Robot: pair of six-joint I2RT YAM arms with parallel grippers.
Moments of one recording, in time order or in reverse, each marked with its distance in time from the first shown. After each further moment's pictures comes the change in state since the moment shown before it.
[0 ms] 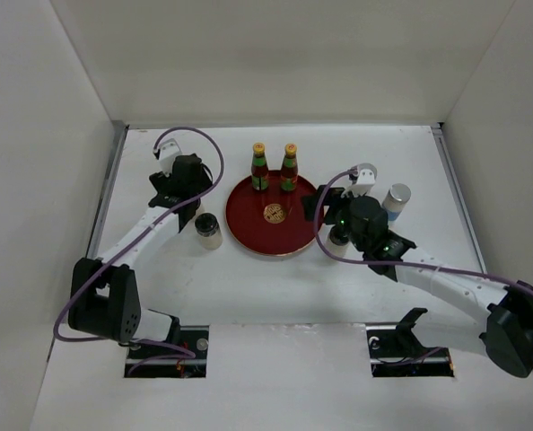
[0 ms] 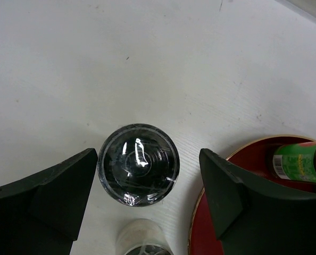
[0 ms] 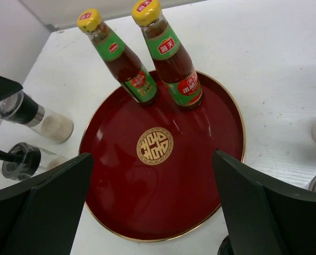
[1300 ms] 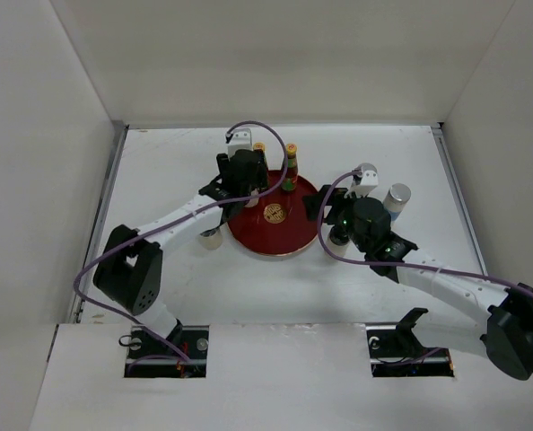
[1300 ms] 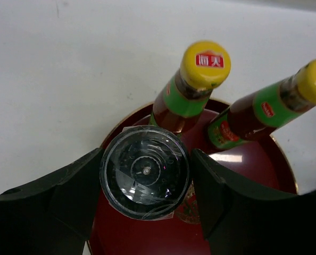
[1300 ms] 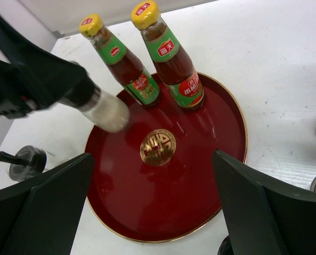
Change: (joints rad) left arm -0.320 0.207 0.209 0.127 0.031 0.140; right arm -0.019 -0.017 -0.031 0.035 -0.020 0.028
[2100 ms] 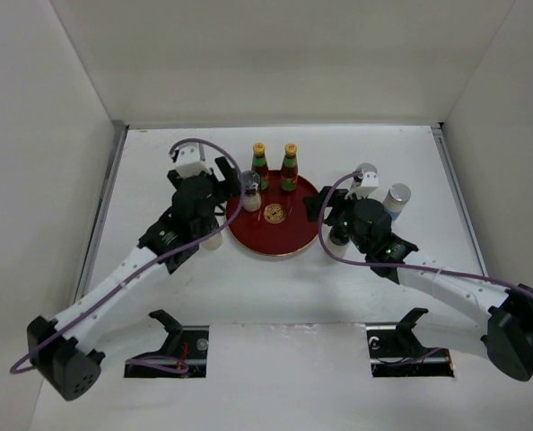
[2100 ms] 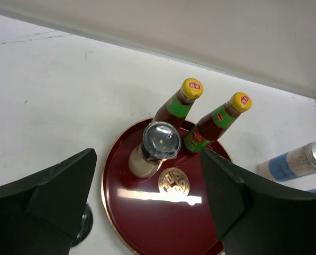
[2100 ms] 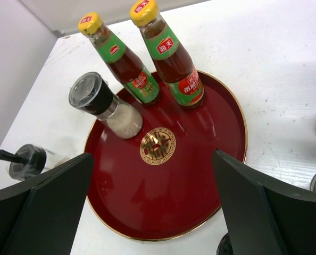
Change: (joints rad) left arm -0.056 -0.519 -0.211 -0.048 -0.082 -0.050; right arm 0.000 -0.007 -0.013 0.006 -0.002 0.004
